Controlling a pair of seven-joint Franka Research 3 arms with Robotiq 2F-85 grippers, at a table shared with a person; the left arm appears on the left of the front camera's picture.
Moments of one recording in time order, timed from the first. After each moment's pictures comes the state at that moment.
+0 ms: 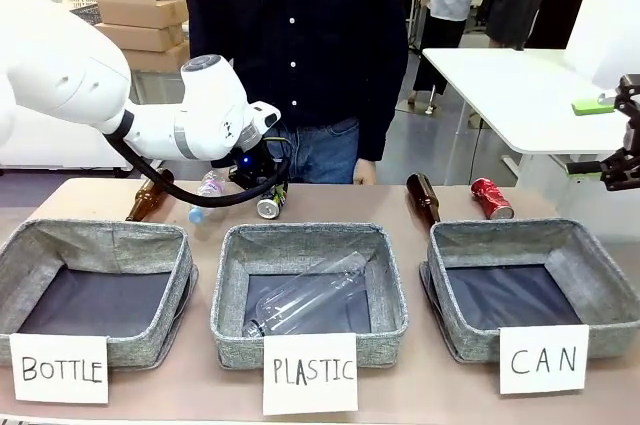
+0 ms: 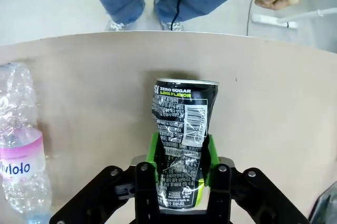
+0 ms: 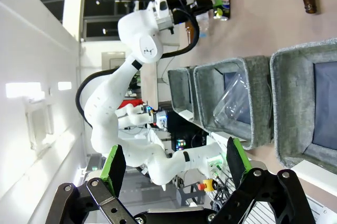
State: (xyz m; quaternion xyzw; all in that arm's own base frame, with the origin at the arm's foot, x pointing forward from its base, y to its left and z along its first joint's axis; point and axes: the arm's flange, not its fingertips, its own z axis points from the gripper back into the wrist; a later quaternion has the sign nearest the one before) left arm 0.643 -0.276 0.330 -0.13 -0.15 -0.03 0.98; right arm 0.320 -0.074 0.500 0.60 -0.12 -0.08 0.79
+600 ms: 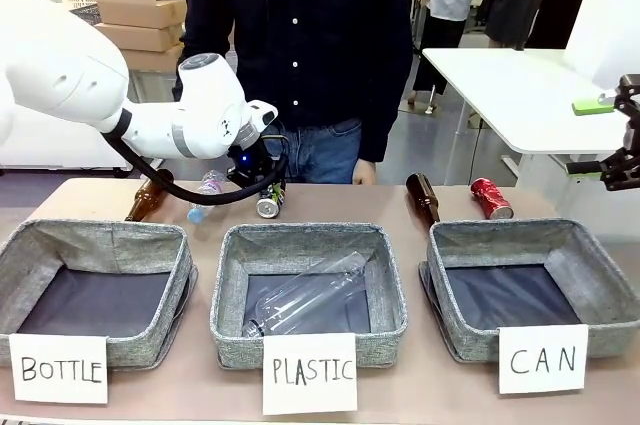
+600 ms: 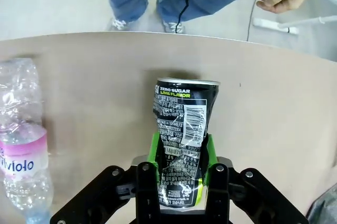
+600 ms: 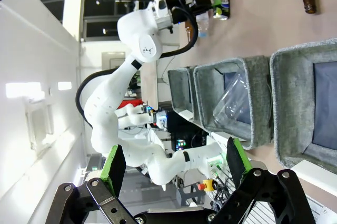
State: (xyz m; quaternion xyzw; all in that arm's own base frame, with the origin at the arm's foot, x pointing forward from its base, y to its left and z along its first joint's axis) left arm 0.646 -0.270 0.332 -0.13 -0.15 -0.01 0.98; right arm 0.320 -0.074 0.500 0.60 -0.12 -0.09 0.79
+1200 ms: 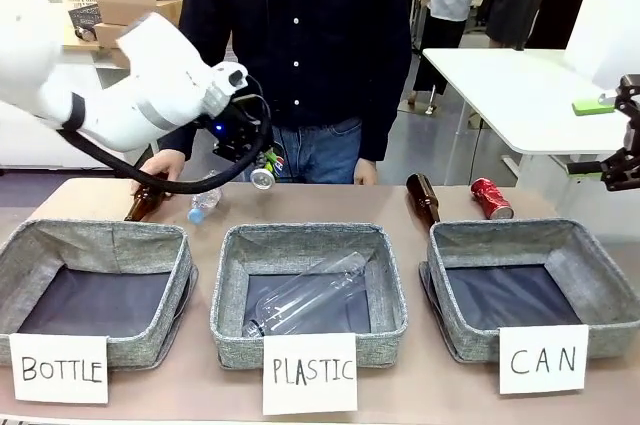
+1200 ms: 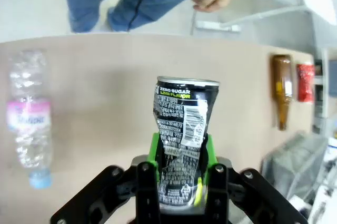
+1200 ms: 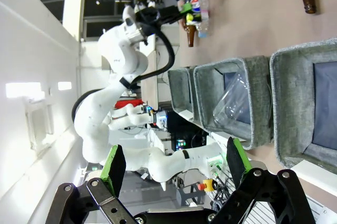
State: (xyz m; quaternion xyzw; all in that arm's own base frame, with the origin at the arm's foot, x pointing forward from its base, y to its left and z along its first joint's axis) left arm 0.604 -0.220 0.420 -0.27 -0.17 -0.04 0.95; right arm 0.320 -0.074 0.500 0.60 -0.12 -0.09 0.79
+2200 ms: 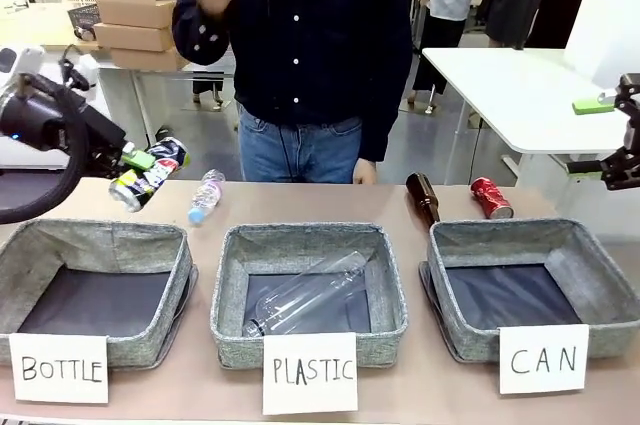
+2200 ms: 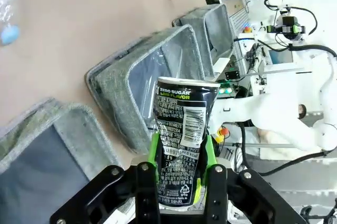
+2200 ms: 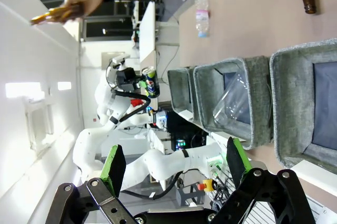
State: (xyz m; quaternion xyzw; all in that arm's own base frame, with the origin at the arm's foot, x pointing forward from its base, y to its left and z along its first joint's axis) left arm 0.425 -0.031 0.477 -0.49 -0.09 -0.20 0.84; right arm 0.320 -0.074 0.500 0.60 -0.12 -0.08 0.79
